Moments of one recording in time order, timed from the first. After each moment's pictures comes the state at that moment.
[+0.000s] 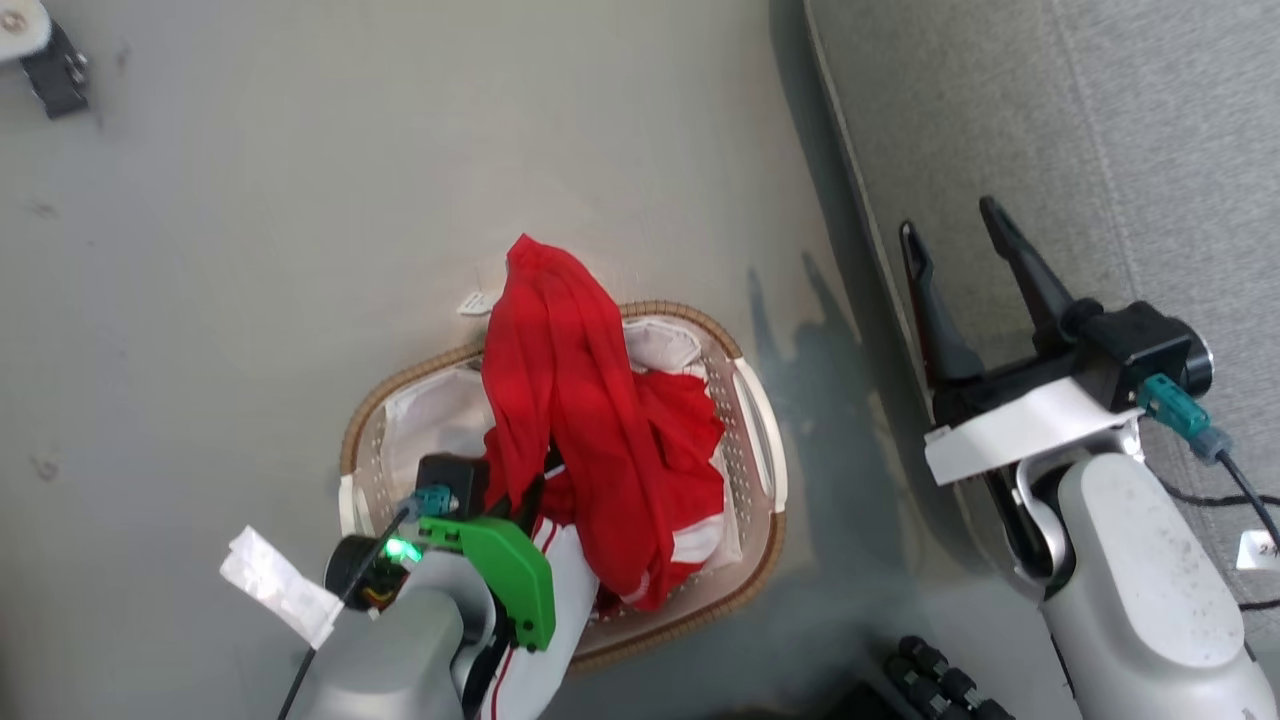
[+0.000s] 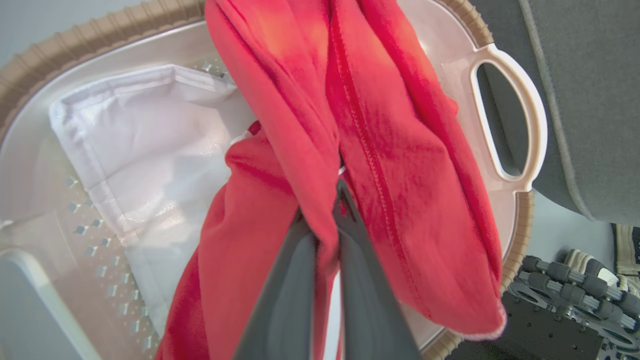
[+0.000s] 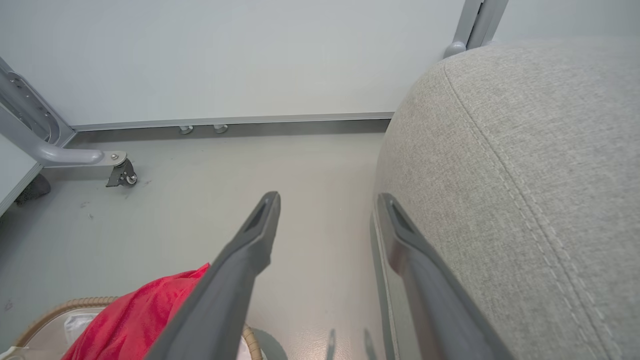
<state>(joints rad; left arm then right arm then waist) -0.62 0.05 -0.89 1.11 -0.80 -0.13 -0.26 -0.41 -0.11 0.14 0.19 0.20 0.13 -0.26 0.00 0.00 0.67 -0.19</state>
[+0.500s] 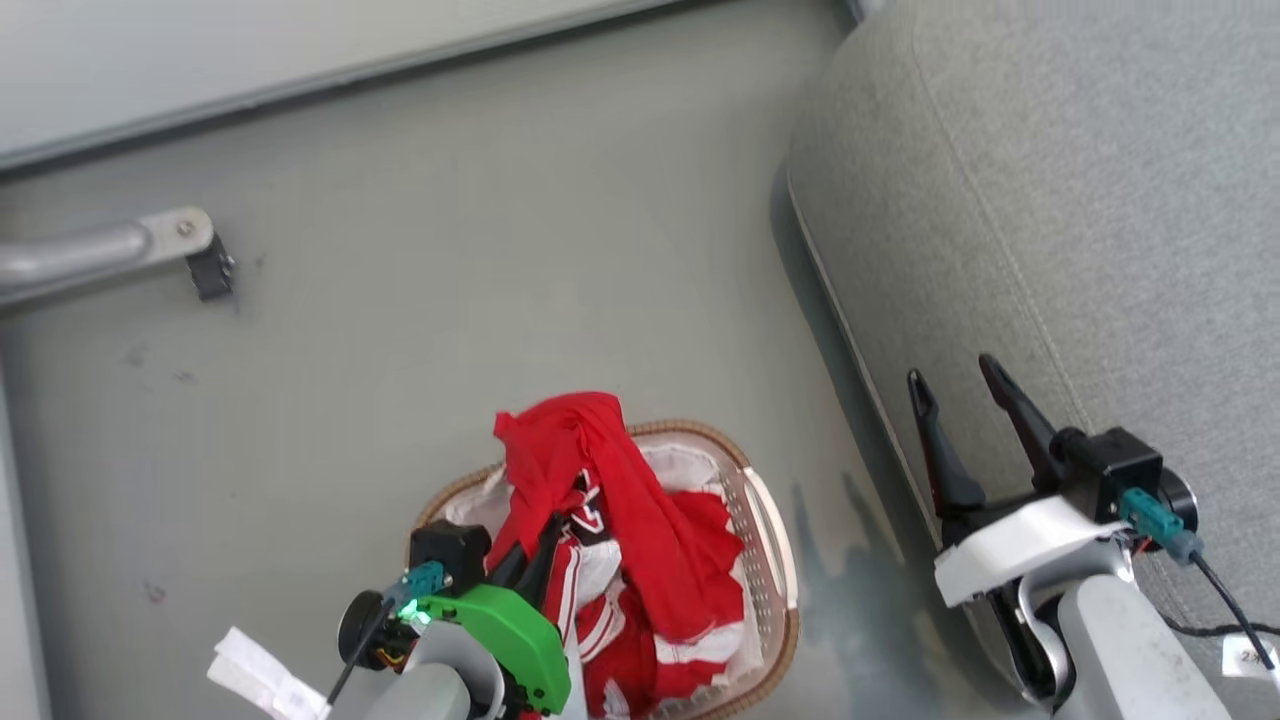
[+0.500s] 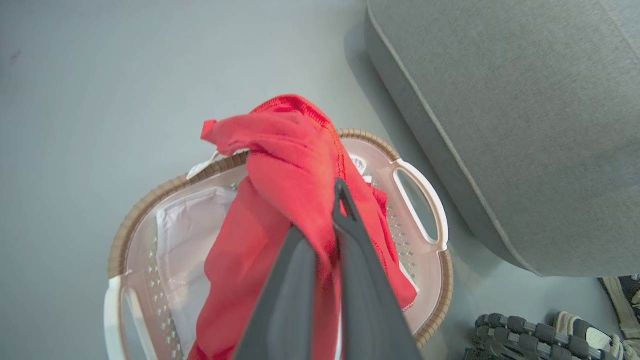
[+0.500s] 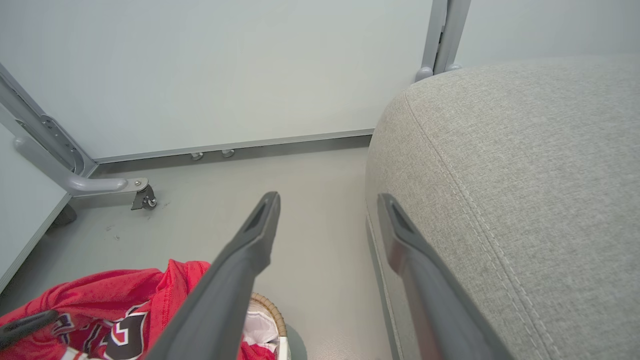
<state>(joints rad) -0.38 0.08 -0.65 0.79 -0.61 -0.13 -0.26 -0.24 -0.09 0.11 0.26 0.21 0.13 -0.26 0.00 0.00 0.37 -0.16</state>
